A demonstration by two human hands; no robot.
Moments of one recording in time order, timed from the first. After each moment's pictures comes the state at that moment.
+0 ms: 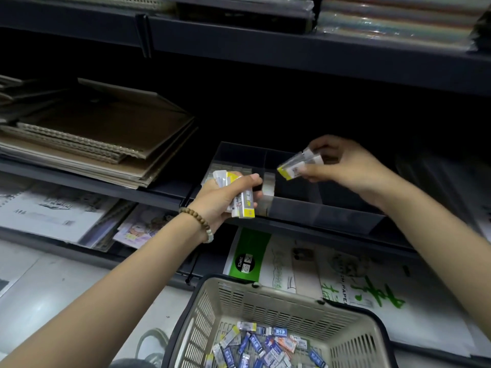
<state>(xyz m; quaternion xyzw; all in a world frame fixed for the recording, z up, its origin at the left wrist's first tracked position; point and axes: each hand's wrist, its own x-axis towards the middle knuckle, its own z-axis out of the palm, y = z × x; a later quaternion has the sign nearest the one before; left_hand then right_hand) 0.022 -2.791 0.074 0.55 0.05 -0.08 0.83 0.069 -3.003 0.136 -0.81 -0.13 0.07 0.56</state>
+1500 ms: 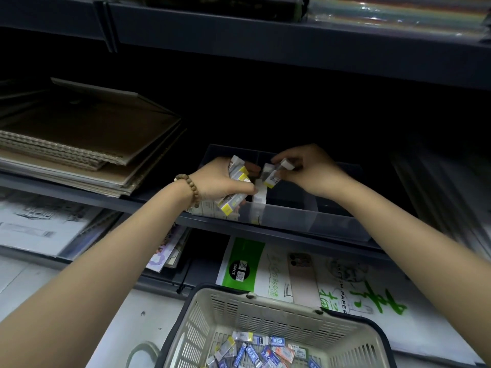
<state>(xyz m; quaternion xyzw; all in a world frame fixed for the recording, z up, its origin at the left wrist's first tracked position) 0.087 -2.780 0.087 0.89 -0.11 -0.08 0.44 0.116 -2.979 0.098 -0.93 -0.20 -0.02 0.32</state>
